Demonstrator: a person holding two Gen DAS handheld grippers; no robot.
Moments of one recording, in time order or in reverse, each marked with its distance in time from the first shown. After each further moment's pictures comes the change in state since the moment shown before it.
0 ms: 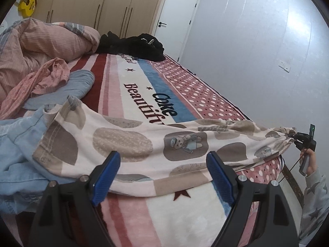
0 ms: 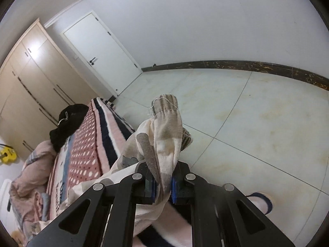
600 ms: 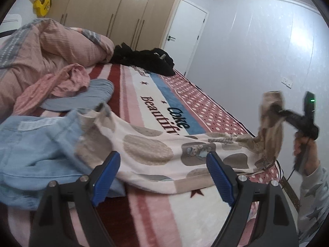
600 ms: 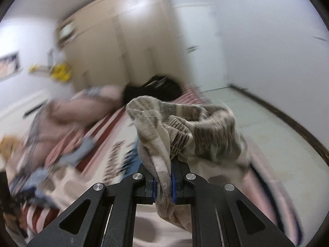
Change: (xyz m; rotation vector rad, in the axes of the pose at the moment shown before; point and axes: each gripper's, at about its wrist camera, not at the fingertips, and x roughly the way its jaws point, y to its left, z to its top) left arm -0.054 0.044 -0.008 -0.056 -0.110 0.022; right arm -0.017 0.338 -0.122 -0.669 0.032 0.393
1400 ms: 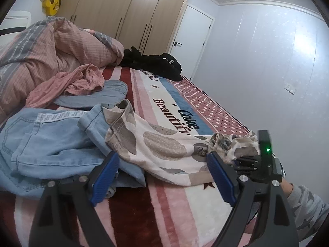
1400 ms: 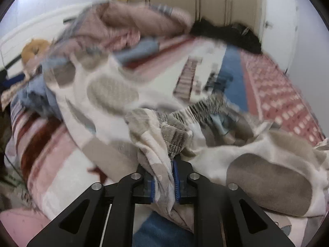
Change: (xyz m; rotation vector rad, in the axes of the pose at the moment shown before) left arm -0.023 0.027 -0.016 -0.031 -0.034 0.022; right arm 0.130 0.147 -0.149 -0.392 0.424 0.193
